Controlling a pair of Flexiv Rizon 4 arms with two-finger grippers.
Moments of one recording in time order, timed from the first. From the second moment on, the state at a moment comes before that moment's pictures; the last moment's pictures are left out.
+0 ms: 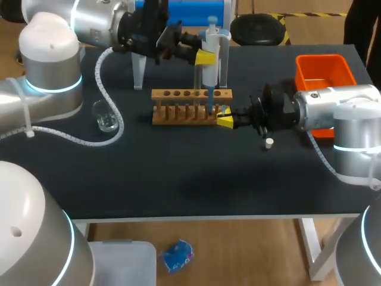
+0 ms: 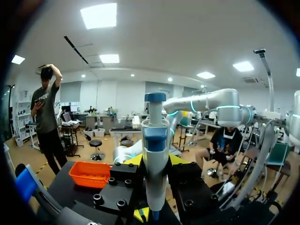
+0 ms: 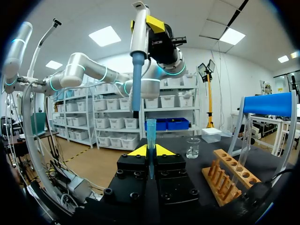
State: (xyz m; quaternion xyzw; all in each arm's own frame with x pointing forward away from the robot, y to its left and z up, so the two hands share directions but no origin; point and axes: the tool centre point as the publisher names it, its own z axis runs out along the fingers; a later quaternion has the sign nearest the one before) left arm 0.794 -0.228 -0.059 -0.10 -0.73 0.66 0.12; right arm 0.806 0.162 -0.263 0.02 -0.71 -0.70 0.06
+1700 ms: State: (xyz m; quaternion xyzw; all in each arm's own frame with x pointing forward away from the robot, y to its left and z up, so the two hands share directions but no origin) left arm 0.804 -0.217 -0.052 -0.12 -0.75 0.65 0.09; right arm 0.821 0.187 -0.271 0.13 -0.76 -0.64 -0.01
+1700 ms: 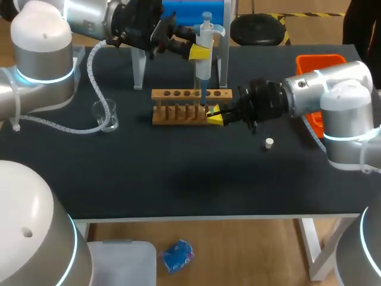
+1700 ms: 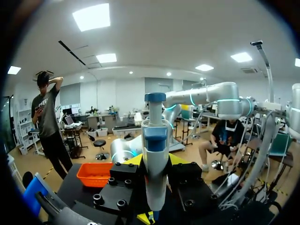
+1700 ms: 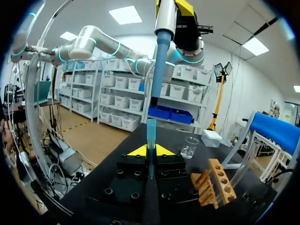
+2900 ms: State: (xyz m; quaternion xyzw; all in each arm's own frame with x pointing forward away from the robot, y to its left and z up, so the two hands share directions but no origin) left arm 0.804 -0.217 -0.052 -0.12 -0.75 0.65 0.09; right arm 0.825 0.206 -0.259 0.17 -0.76 -0.63 -0.01
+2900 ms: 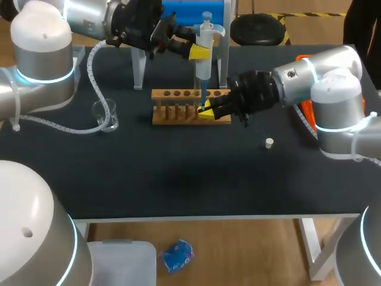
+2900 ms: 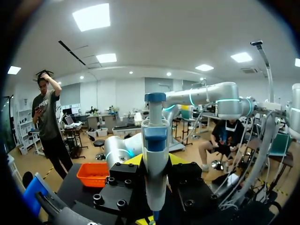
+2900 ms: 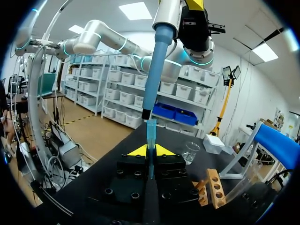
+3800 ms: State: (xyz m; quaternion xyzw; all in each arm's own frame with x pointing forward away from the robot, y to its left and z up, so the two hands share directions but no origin) left arm 0.804 -0.217 -0.052 -0.12 -0.75 0.65 0.09; right arm 0.819 0.205 -0.259 0.18 -0.75 -0.63 -0.01
